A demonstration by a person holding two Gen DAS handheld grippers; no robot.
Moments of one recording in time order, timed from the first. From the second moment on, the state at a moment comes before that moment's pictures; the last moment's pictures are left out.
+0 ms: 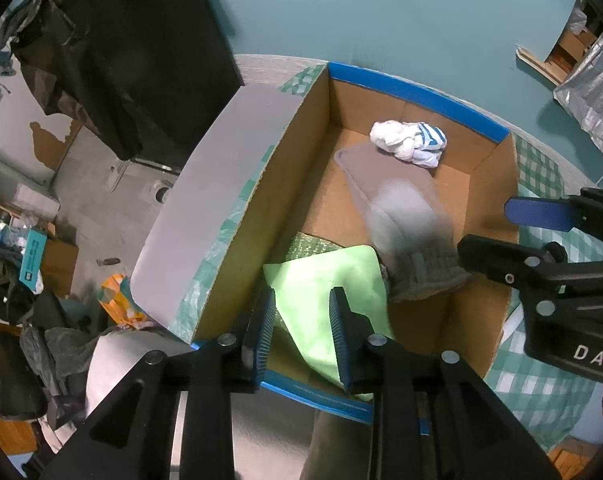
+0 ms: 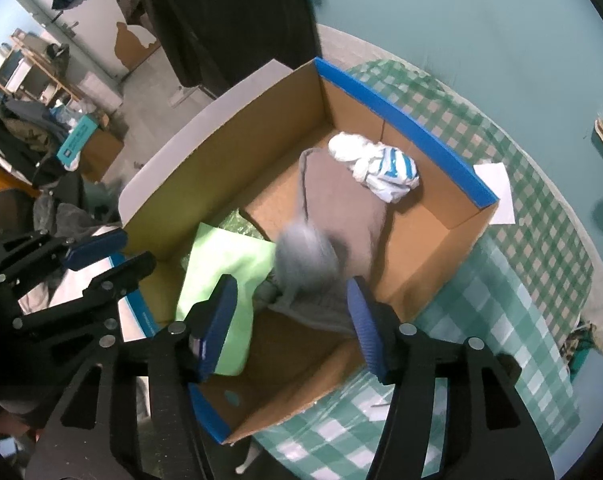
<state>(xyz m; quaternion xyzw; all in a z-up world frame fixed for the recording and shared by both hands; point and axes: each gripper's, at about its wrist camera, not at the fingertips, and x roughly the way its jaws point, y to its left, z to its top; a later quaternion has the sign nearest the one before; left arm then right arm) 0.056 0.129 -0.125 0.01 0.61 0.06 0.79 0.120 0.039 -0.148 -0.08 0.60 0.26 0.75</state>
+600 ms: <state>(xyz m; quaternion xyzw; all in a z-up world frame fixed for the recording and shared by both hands) 0.050 0.093 -0.110 0.02 0.60 0.05 0.80 0.111 -0.020 -0.129 -0.07 0.58 0.25 0.77</state>
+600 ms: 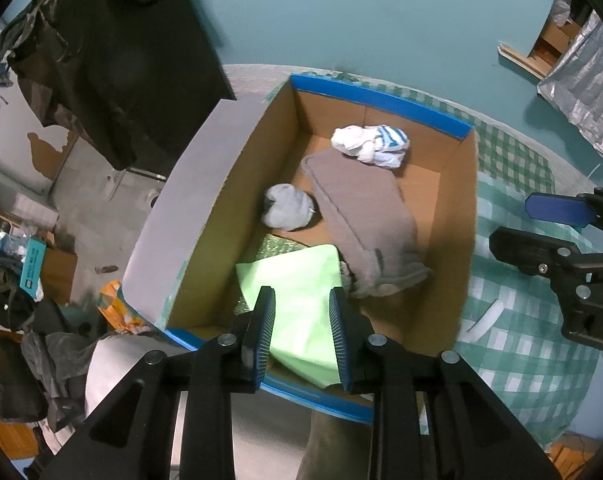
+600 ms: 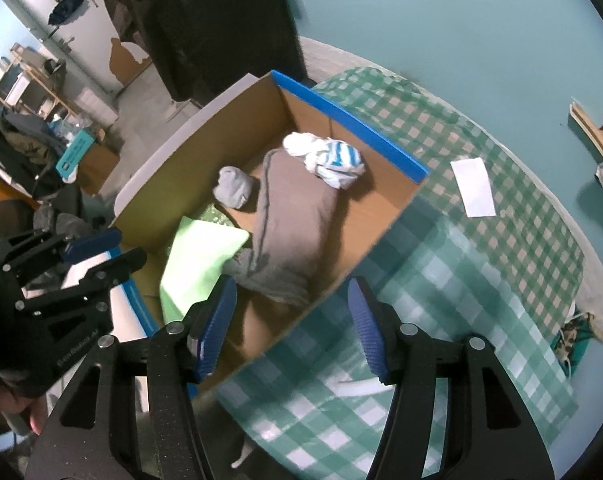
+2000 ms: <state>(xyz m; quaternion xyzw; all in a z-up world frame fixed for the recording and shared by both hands) 0.036 -0.086 -0.134 0.14 0.61 -0.09 0.78 0.091 -0.195 -0.170 -0.05 0.62 0.14 0.77</state>
